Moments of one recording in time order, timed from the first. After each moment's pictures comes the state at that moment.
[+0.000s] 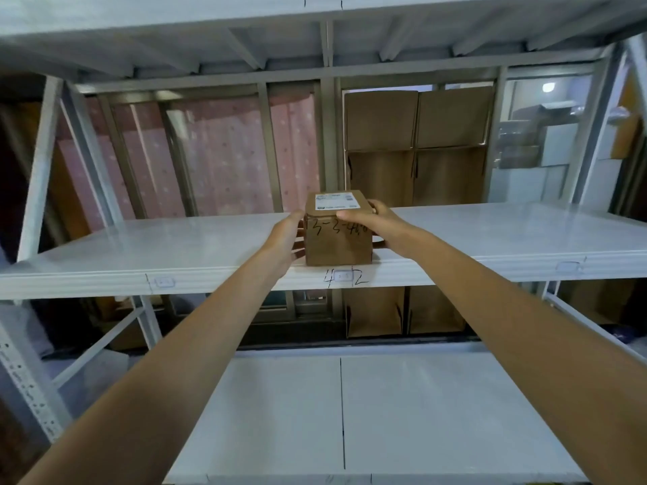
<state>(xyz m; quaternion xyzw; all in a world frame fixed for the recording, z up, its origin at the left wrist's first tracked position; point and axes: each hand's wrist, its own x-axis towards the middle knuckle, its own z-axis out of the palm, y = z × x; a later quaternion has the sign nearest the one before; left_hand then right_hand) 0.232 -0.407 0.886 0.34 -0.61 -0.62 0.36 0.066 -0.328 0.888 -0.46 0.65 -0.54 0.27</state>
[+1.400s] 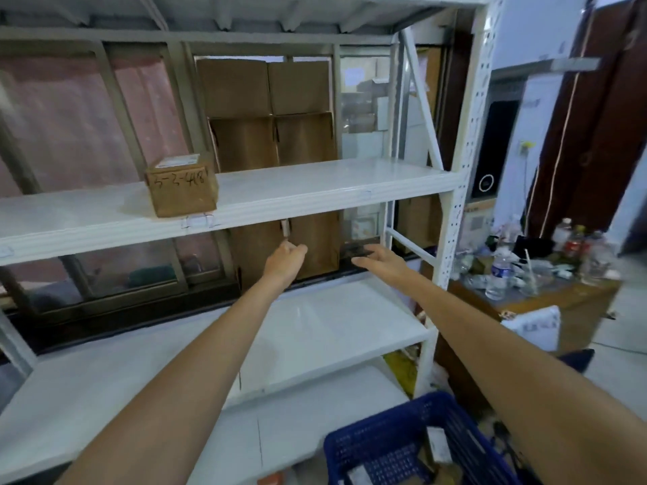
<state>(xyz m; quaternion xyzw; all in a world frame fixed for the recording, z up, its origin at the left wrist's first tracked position) 0.156 -0.166 0.767 0.29 -0.84 -0.42 0.19 0.016 0.003 0.736 -0.29 0.82 -0.46 0.17</state>
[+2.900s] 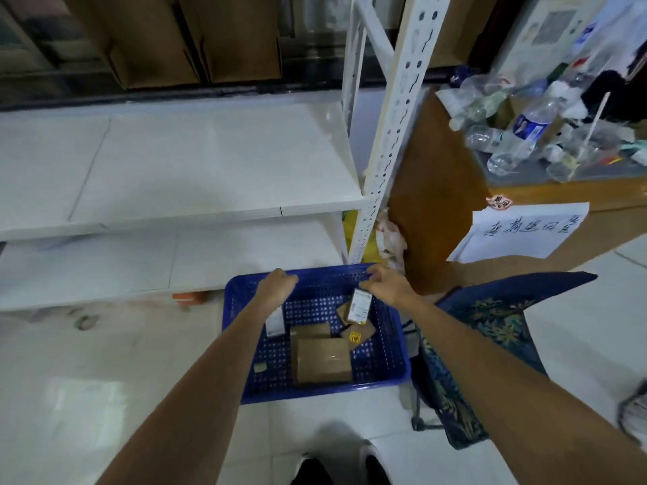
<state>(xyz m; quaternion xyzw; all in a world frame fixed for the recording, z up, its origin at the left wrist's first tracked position) -0.091 0.052 0.313 0.52 -0.70 -0.47 -0.11 -0.264 0.221 0.313 -0.24 0.85 -0.20 0.42</state>
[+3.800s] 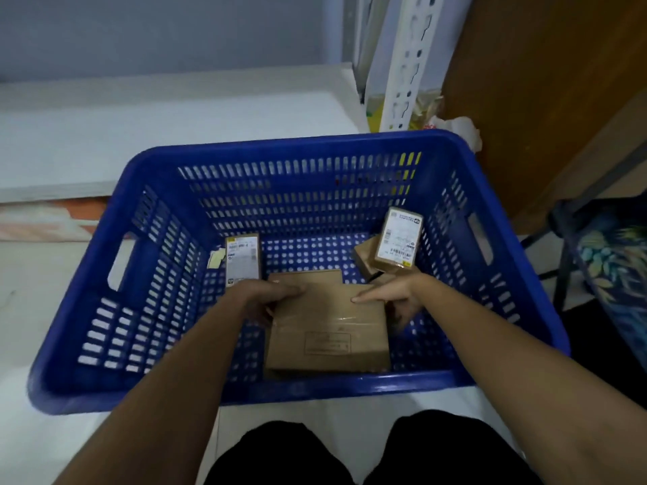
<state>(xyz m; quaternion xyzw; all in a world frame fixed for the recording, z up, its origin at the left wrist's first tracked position) -0.072 0.046 -0.256 0.54 -0.51 -0.61 -0.29 -0.279 0.218 -0.253 -0.10 0.69 -0.10 0.71</state>
